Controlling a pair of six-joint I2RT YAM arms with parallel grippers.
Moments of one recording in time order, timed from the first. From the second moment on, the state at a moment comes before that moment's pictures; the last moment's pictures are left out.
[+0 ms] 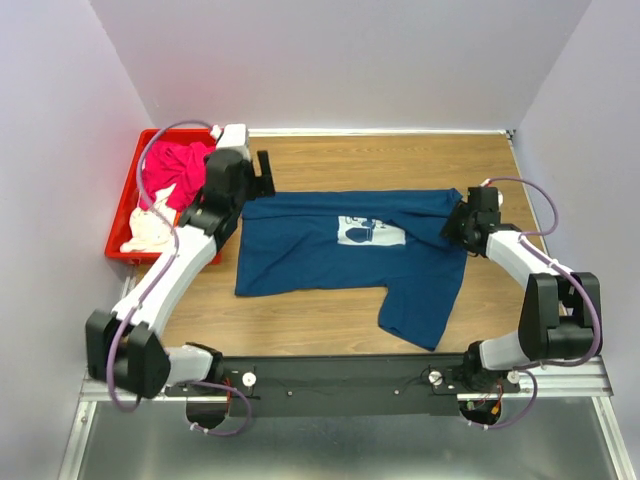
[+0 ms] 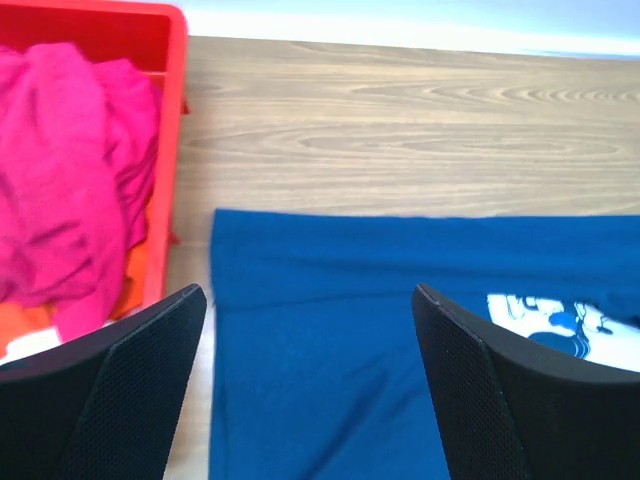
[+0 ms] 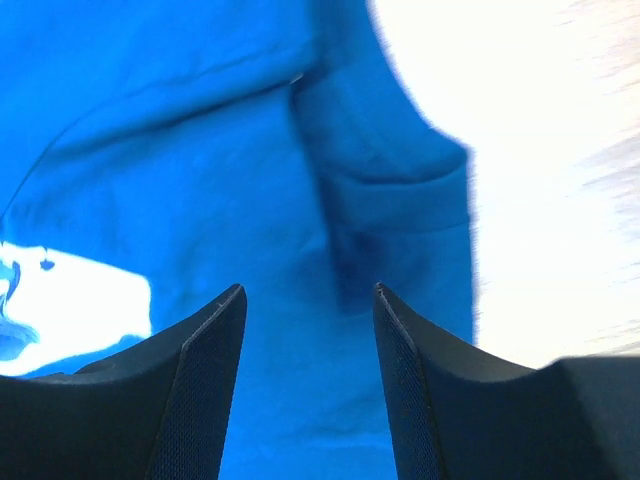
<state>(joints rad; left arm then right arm) -0.33 1.34 1.16 -0.21 -0.22 -0.24 0.04 1.45 0.80 -0.23 0.10 0.46</state>
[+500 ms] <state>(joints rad) -0.33 1.04 0.80 -0.04 -0.28 -0.21 0.00 1.49 0.74 -0.17 -0.04 0.50</state>
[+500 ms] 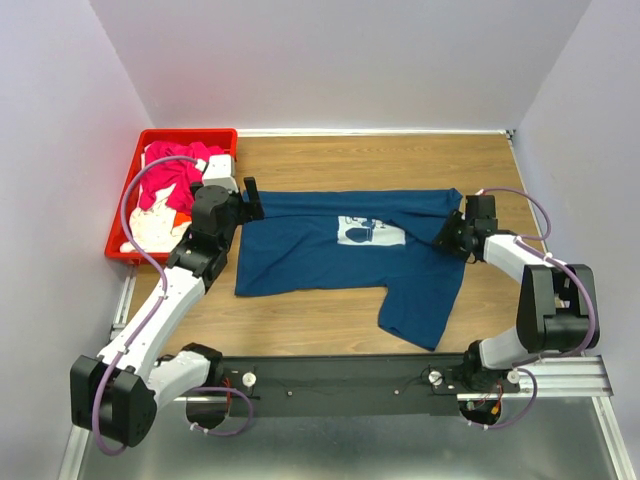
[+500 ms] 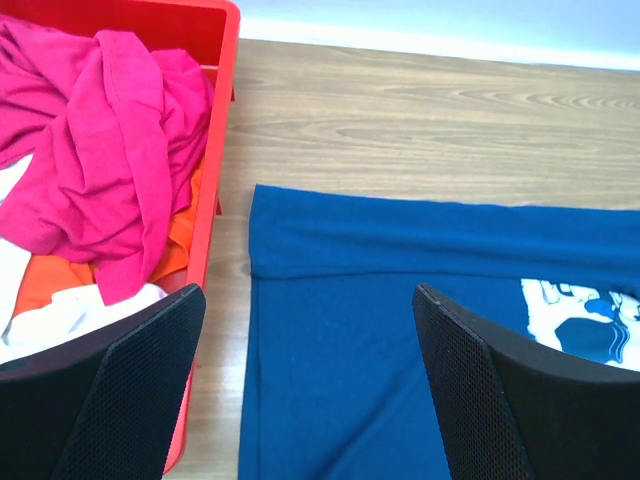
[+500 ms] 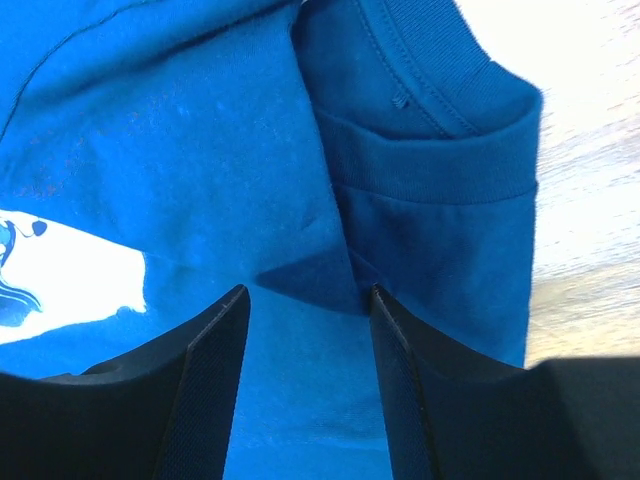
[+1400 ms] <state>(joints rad) -0.33 1.07 0.80 -0.02 -0.27 -0.21 0.00 1.96 1.40 -0.13 -0.27 0.63</state>
